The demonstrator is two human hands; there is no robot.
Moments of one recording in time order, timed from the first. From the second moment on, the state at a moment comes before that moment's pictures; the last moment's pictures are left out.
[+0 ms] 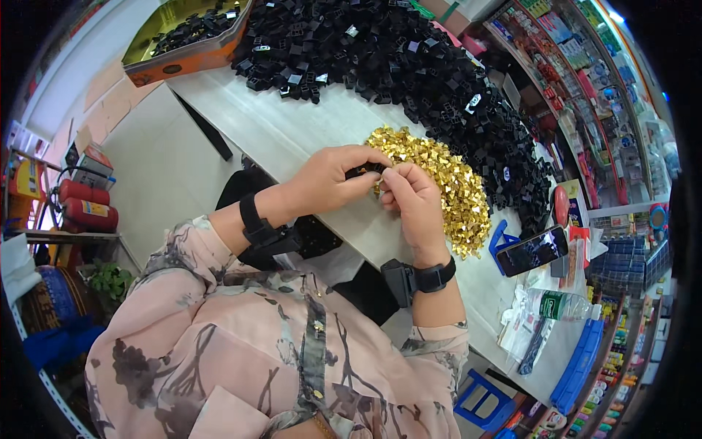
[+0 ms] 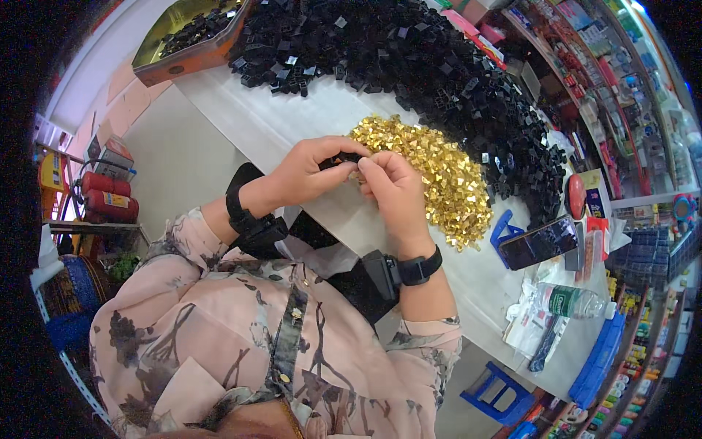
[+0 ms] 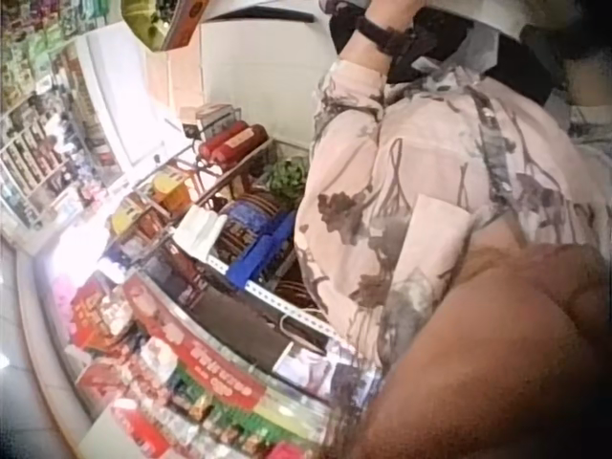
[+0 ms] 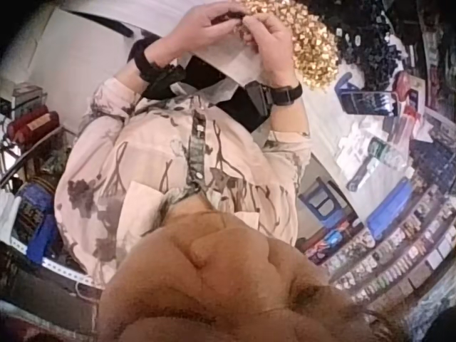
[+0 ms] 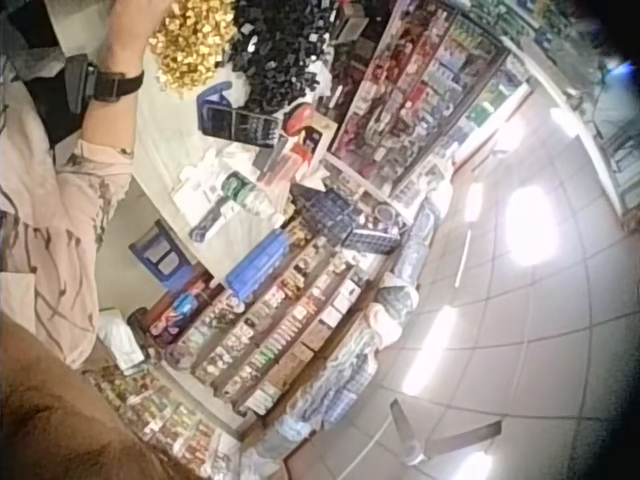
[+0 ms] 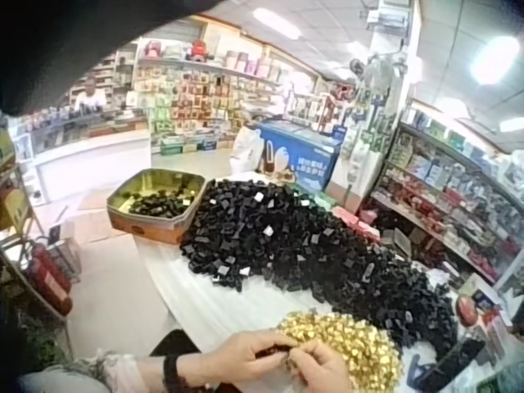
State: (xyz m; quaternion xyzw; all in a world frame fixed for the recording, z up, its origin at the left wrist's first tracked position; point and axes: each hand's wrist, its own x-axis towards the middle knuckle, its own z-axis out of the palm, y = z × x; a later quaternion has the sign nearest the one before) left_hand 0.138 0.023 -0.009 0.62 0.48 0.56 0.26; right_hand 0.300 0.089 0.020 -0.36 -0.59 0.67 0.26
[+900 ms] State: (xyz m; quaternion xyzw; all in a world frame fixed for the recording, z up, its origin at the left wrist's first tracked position) left_hand 0.135 0.021 -0.006 0.63 0.49 0.54 0.28; right_hand 0.304 0.095 0.018 -0.32 -0.59 0.70 0.24
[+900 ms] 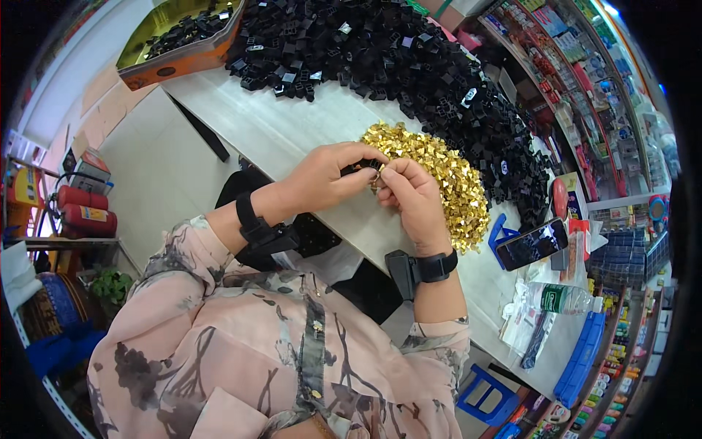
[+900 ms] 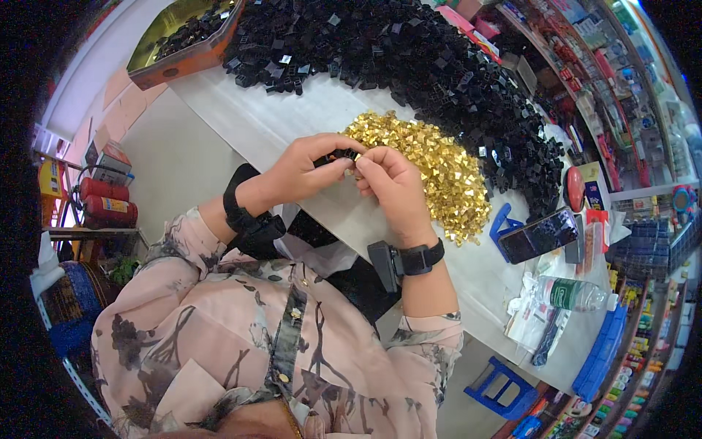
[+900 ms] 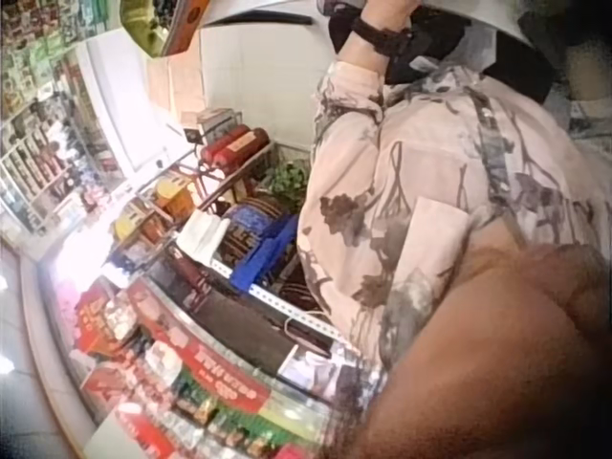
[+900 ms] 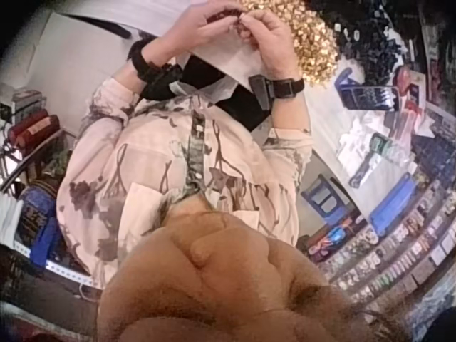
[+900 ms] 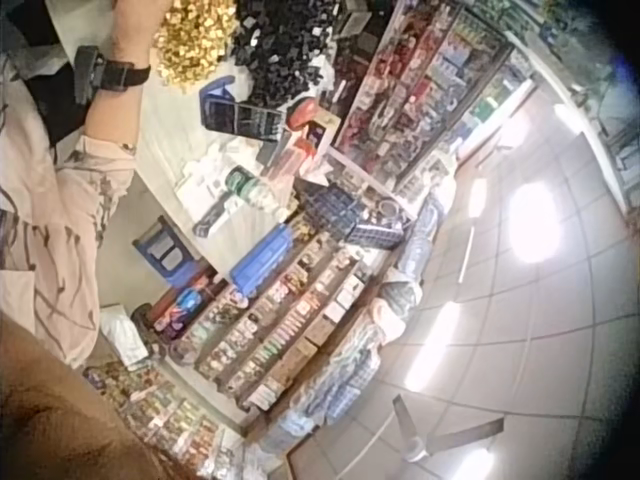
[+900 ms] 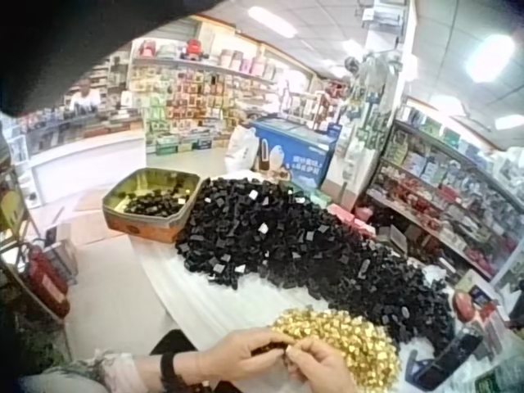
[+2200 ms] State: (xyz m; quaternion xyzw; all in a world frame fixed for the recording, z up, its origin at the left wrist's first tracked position) left_hand 0.139 0.024 -0.011 0.62 0.49 0.55 0.28; right_hand 0.305 0.089 0.024 -0.33 -0.59 0.68 0.28
